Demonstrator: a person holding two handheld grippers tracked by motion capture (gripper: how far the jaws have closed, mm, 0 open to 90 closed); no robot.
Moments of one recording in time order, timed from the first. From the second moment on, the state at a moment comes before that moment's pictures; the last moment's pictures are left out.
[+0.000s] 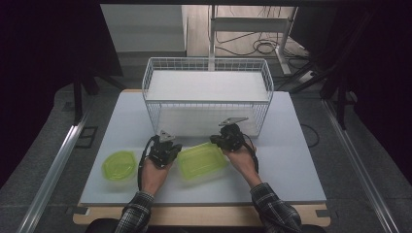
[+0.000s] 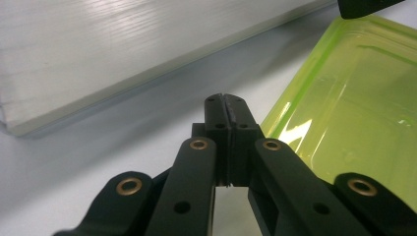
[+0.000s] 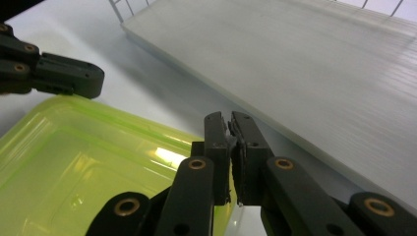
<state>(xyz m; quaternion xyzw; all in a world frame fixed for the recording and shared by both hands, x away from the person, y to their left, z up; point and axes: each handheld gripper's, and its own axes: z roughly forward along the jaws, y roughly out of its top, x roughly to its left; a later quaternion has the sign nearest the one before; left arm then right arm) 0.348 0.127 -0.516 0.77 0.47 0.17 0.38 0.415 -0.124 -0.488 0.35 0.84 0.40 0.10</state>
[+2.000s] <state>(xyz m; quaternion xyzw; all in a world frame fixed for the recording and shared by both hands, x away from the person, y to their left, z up) 0.238 0.143 -0.523 0.81 0.40 0.18 0.39 0.347 -0.195 -0.500 0.40 0.82 0.41 0.00</state>
